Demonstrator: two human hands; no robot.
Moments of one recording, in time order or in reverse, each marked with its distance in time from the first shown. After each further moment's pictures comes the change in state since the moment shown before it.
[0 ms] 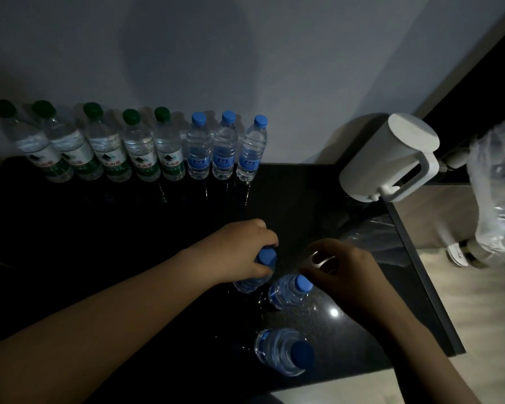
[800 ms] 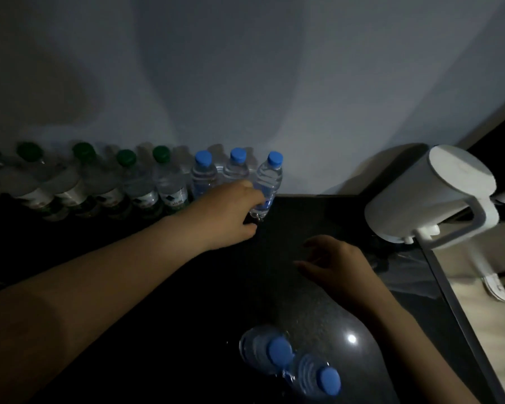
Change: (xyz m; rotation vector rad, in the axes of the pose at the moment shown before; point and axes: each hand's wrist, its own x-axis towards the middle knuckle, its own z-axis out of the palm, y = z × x) left_hand 0.084 -0.075 -0.102 0.104 0.237 -0.076; right_hand 0.151 0.003 0.003 0.077 -0.046 -0.016
